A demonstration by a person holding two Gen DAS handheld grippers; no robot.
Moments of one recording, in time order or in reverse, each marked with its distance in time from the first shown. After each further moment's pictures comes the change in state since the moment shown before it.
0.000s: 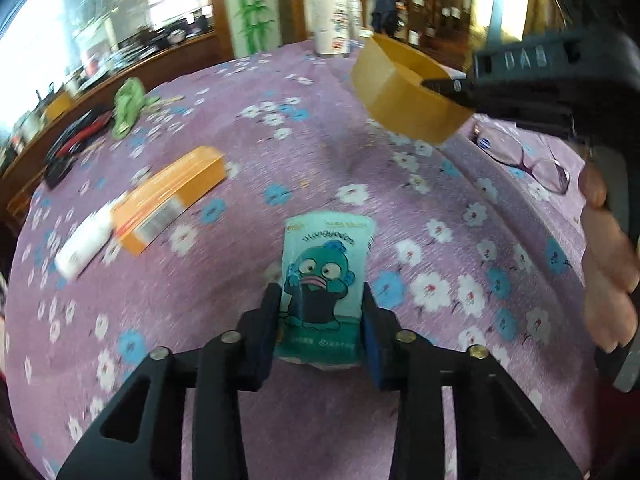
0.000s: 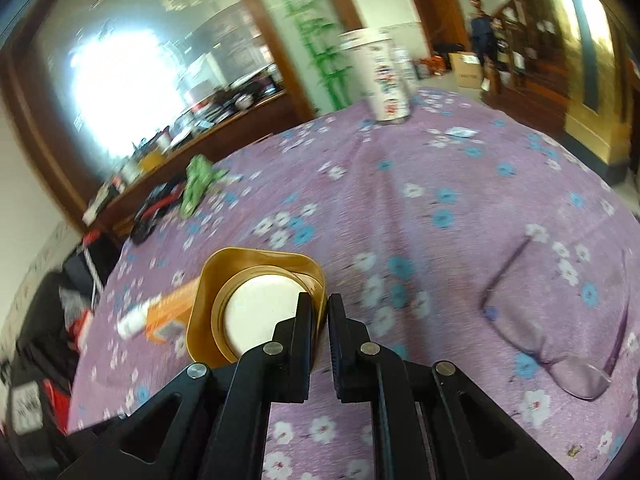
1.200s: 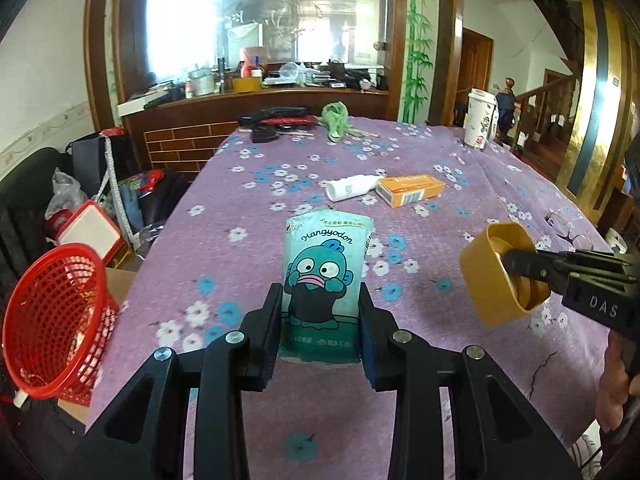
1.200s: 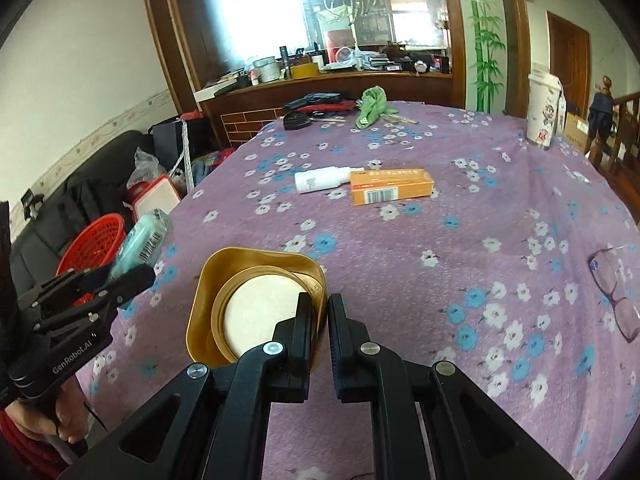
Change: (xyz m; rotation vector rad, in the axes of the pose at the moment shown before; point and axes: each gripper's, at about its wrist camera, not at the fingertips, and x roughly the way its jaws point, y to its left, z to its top) left arm -0.185 0.118 -0.143 -0.347 -0.247 0.282; right arm -0.078 0.171 -0.134 -0.423 0.109 0.177
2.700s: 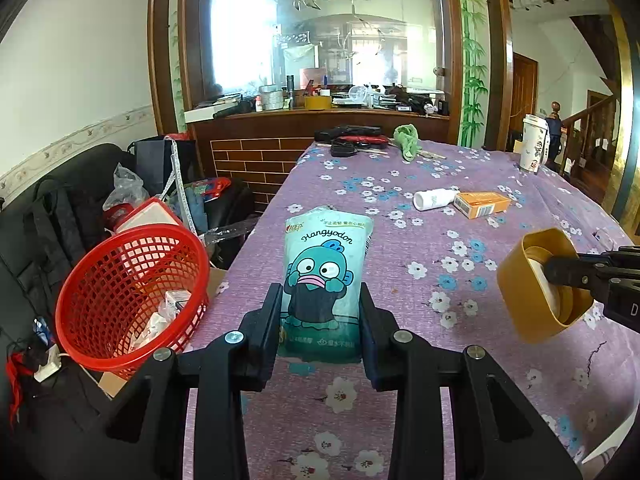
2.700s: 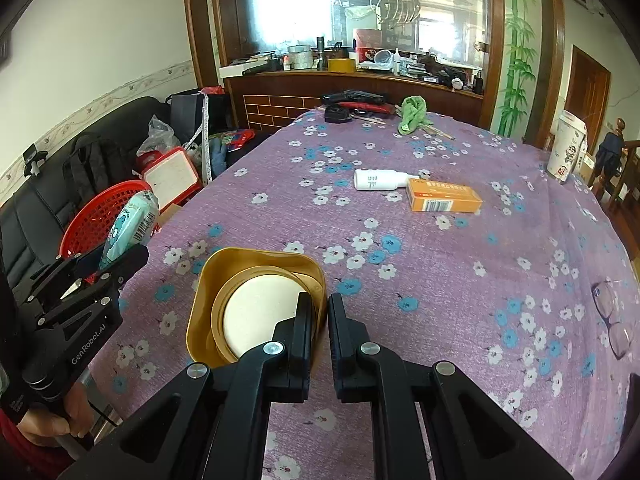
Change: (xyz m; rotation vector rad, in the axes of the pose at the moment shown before) left arm -0.034 0.063 -0.032 -0.067 -0.093 0.189; right arm 0.004 0.083 0.001 -0.127 0.029 -0.038
